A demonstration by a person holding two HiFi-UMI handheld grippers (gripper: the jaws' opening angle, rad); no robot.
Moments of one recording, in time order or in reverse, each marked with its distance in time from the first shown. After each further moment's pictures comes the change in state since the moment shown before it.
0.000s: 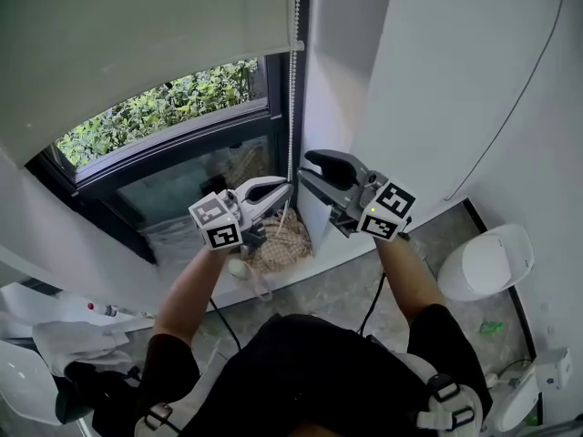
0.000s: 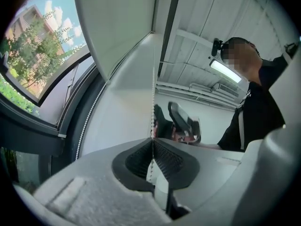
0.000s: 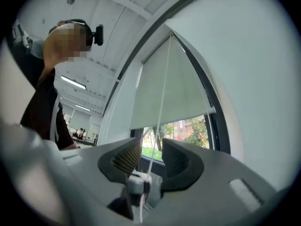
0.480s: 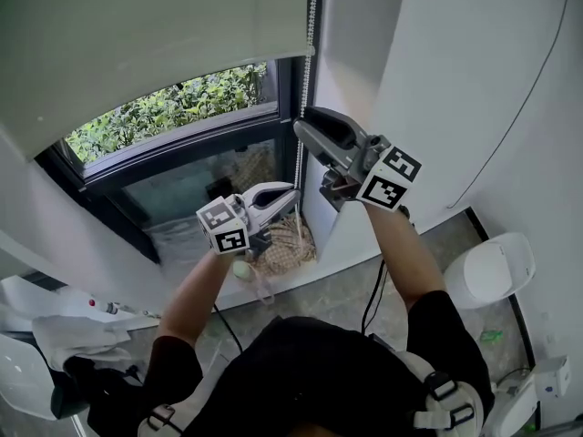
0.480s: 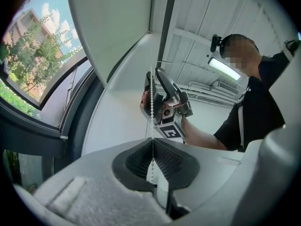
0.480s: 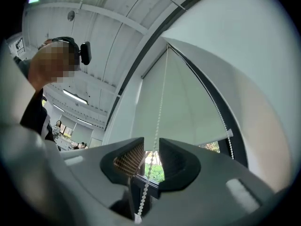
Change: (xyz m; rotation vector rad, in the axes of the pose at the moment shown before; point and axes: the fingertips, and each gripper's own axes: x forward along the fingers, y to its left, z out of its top) left arm -0.008 -0.006 -0.005 0.040 0.002 -0.002; right arm 0.051 -0.011 0.085 0.065 -0.171 0.036
